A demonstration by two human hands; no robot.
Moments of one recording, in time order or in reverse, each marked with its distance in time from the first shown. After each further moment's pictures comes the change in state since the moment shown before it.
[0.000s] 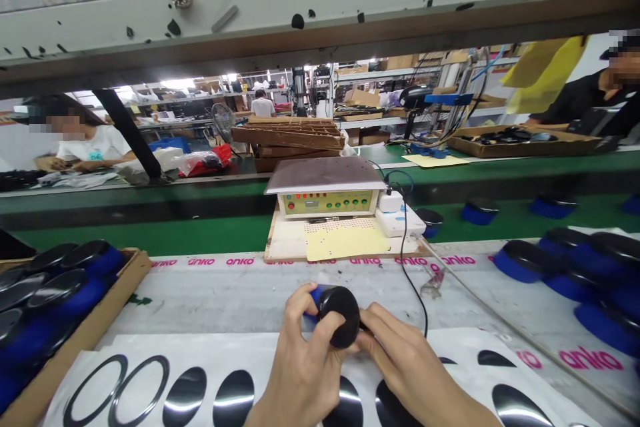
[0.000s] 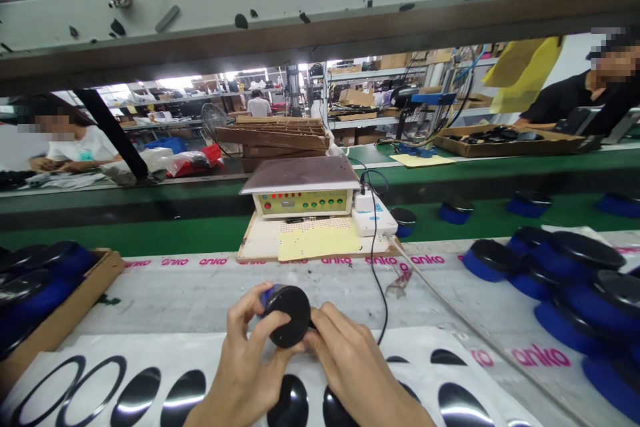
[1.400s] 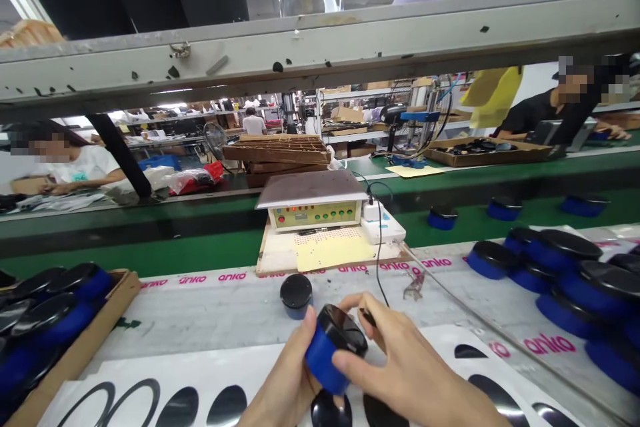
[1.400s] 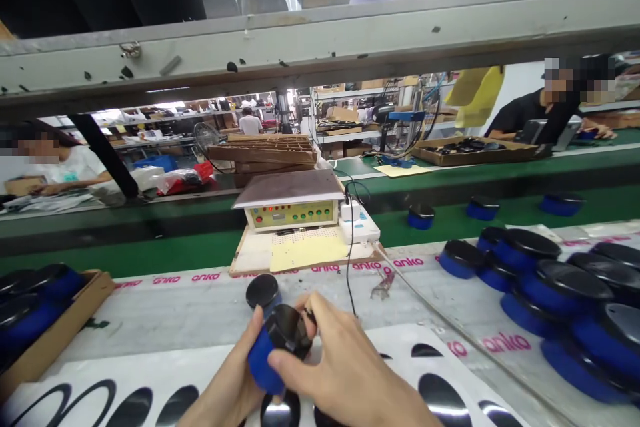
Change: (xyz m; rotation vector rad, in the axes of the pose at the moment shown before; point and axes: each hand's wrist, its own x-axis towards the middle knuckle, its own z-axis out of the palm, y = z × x) left_hand 0.018 0.013 -0.001 -1.617 -0.499 -1.248; right_hand 0.010 -0.046 -0.049 0.198 -0.154 0.362
